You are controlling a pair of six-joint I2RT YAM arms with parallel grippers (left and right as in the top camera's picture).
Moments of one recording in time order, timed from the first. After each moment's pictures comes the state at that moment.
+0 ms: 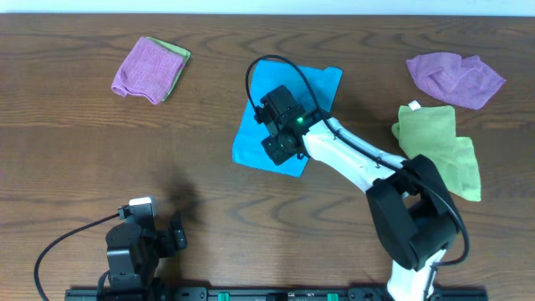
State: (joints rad) left arm 0.04 0.09 0.19 -0.84 0.02 -0.11; right arm 0.61 1.97 1.34 -0.62 -0.02 0.00
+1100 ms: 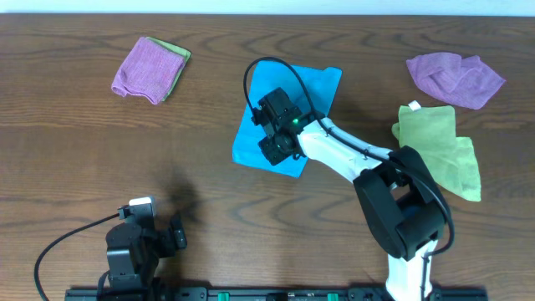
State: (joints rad) left arm 0.04 0.09 0.19 -0.84 0.02 -0.11; right arm 0.61 2.05 1.34 -0.54 -0.06 0.01
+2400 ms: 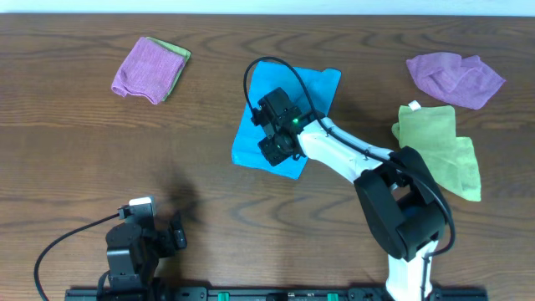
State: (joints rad) left arm 0.04 0.09 0.19 -0.84 0.02 -0.11; right arm 0.61 2.04 1.34 -0.56 -0.07 0.01
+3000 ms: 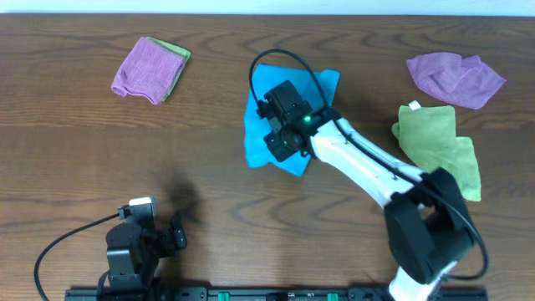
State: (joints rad) left arm 0.04 0.09 0.19 -0.84 0.02 -0.11; right arm 0.61 1.87 1.34 -0.69 0.00 0.02
